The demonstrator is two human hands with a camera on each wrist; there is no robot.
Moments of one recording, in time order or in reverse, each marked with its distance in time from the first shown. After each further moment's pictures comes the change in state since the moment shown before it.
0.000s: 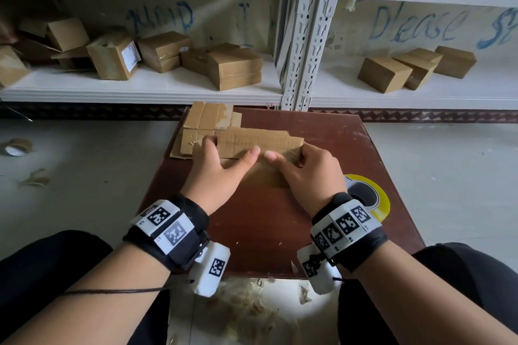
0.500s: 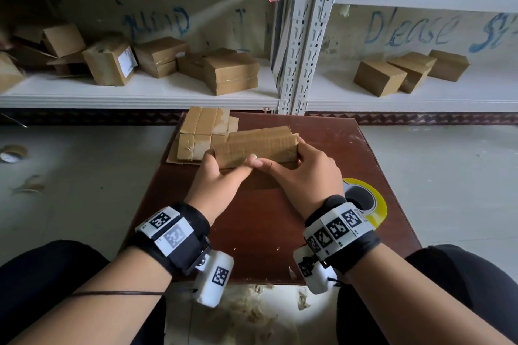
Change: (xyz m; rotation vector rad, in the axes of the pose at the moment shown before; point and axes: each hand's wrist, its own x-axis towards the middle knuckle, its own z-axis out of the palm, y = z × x) left_hand -0.003 0.000 0.012 -0.173 -0.012 -0.182; right_hand 0.007 0.001 0.005 -0.183 0.028 0.009
